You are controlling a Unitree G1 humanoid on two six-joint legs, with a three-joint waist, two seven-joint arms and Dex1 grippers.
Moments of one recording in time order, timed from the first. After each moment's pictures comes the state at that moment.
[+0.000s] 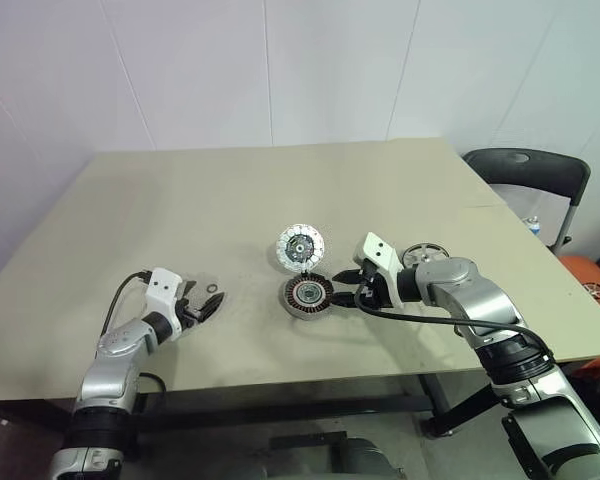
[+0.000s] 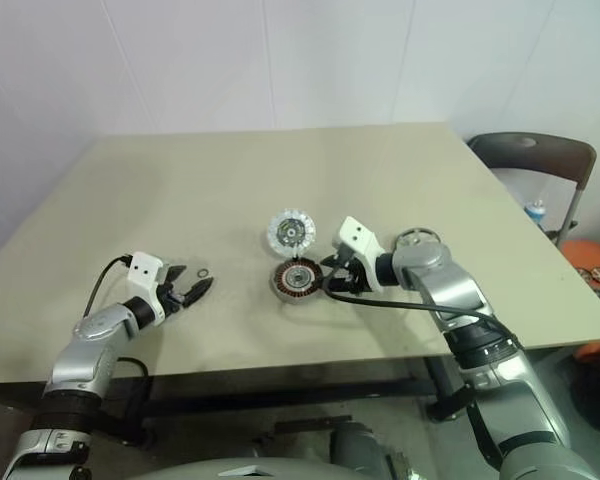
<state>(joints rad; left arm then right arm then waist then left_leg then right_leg) -0.17 0.43 0.10 0.27 -0.24 0.22 -0.59 -0.53 -0.56 0.27 0.04 0.22 0.65 1.02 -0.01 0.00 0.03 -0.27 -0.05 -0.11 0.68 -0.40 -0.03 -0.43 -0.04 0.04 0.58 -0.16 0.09</state>
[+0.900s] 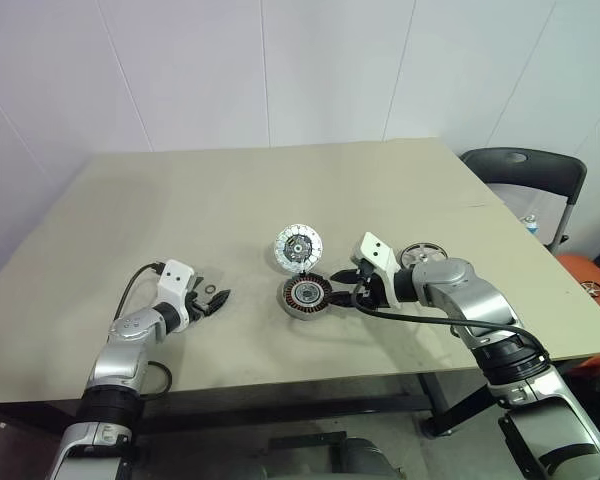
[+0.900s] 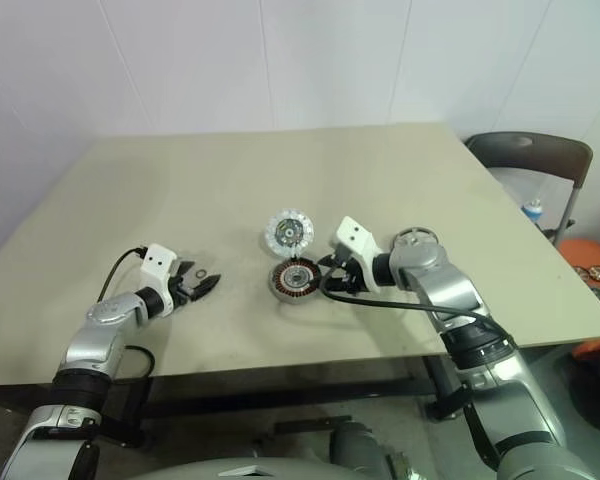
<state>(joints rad) -0.26 0.43 0.06 0.37 -0.19 0.21 -0.61 -0.53 -0.54 0.27 0.04 0.22 0.65 1.01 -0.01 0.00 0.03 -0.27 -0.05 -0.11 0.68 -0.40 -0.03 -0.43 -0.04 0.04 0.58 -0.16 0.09</state>
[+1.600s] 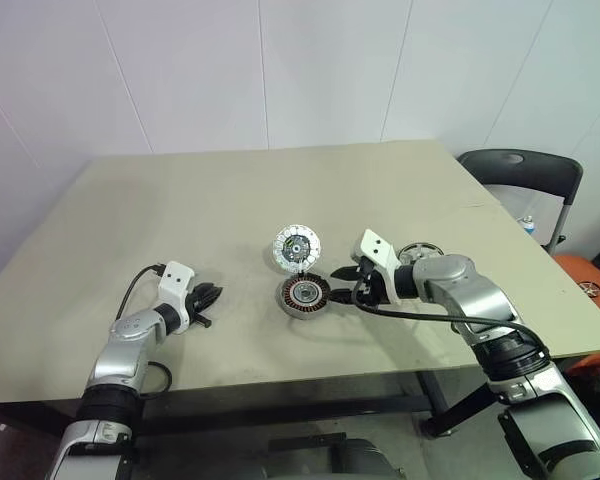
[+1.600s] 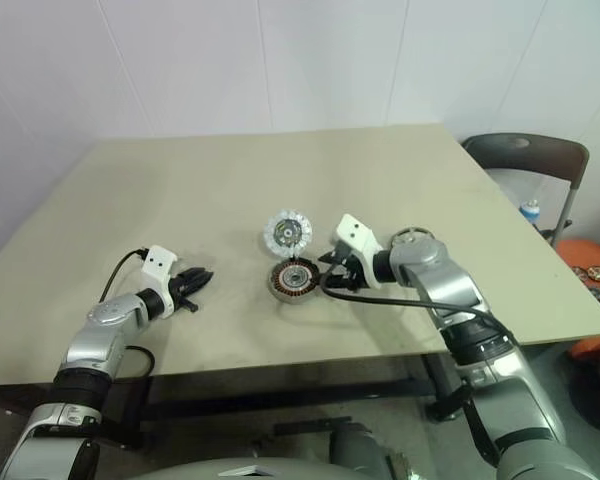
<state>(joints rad) -0.27 0.44 0.06 0.41 -0.20 0.20 -0.63 -0.55 -0.54 0.27 0.06 0.20 0.63 1.02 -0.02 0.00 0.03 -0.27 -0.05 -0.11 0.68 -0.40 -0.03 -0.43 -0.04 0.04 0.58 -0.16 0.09</state>
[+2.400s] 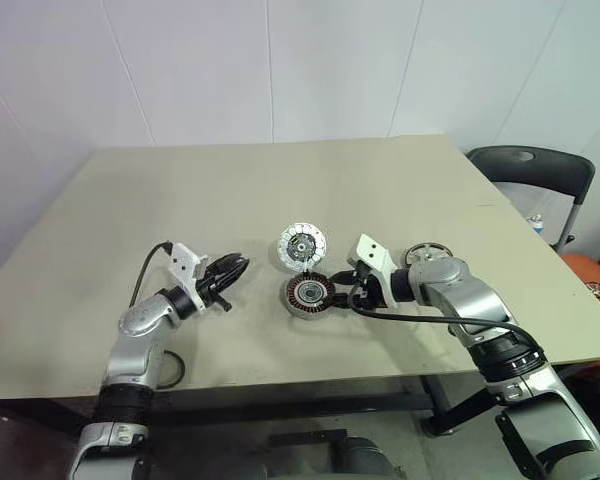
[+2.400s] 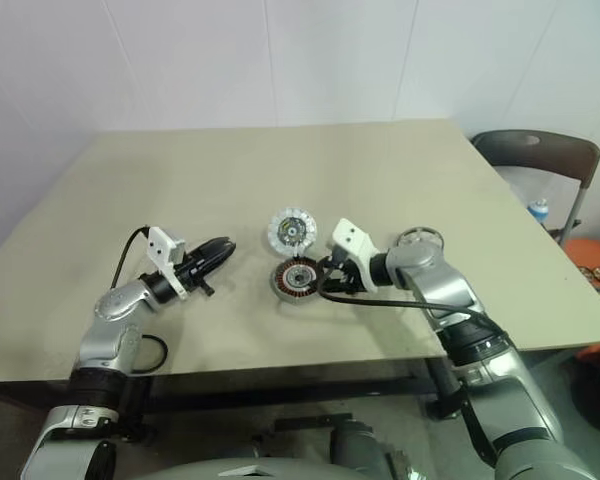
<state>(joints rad) -0.30 0.34 0.08 0.28 -0.32 -0.02 -0.84 -0.55 -0.53 0.29 0.08 0.19 0.63 1.03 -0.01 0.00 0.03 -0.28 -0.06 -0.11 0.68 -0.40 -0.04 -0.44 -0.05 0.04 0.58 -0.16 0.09</state>
